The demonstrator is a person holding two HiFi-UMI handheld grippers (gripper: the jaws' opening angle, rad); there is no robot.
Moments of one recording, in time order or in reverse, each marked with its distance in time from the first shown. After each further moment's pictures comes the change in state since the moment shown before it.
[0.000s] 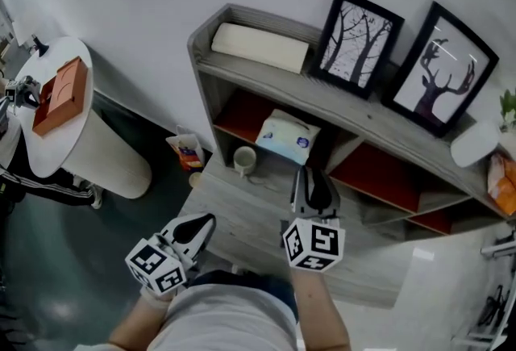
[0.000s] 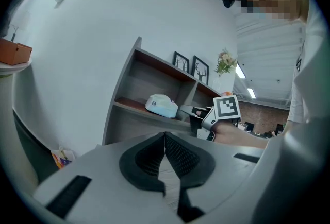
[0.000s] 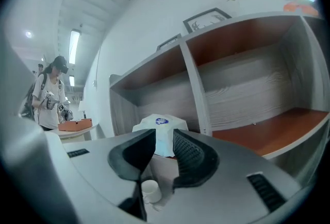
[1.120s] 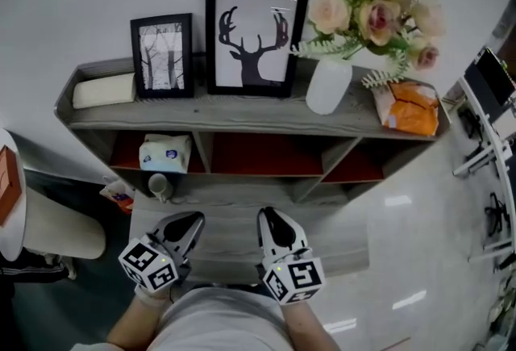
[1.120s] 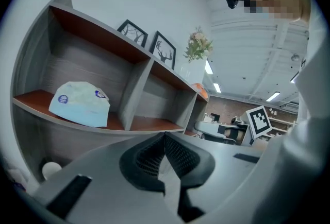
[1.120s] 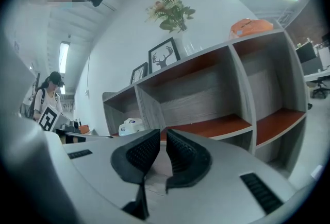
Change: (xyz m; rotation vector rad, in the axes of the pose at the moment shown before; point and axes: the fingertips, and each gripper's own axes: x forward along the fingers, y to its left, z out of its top) left arm 0.142 -0.154 0.013 0.114 0.085 -0.376; right arm -0.168 -0.114 0.011 0.096 -0.003 -0.083
